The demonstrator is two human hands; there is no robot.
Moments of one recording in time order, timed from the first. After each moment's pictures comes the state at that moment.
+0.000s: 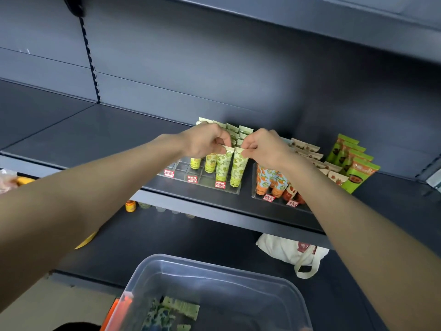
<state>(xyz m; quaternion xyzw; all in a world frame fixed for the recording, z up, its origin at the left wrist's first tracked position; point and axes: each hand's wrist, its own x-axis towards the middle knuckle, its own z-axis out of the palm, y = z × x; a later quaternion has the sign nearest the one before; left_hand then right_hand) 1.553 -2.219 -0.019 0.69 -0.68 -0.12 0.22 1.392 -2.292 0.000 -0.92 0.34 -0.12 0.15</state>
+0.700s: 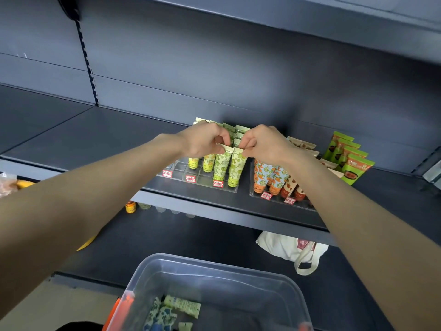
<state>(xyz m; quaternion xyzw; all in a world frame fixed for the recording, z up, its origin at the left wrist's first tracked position) 1.548 -2.217 -0.015 0.70 -0.68 -0.09 0.20 1.388 -2.296 0.008 -0.92 0.34 -0.10 0.15</state>
